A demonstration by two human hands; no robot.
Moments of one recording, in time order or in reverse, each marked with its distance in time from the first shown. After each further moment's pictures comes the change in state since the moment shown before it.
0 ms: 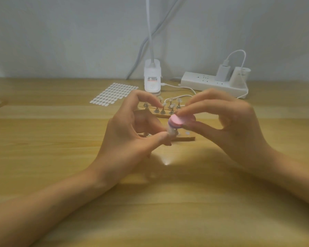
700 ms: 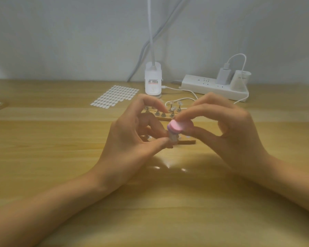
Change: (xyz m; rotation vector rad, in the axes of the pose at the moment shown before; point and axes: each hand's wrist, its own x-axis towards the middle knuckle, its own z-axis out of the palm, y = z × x) left_hand 0.001 -0.002 0.000 0.073 -0.005 0.033; right_hand 0.001 -0.005 0.004 -0.036 0.013 0.003
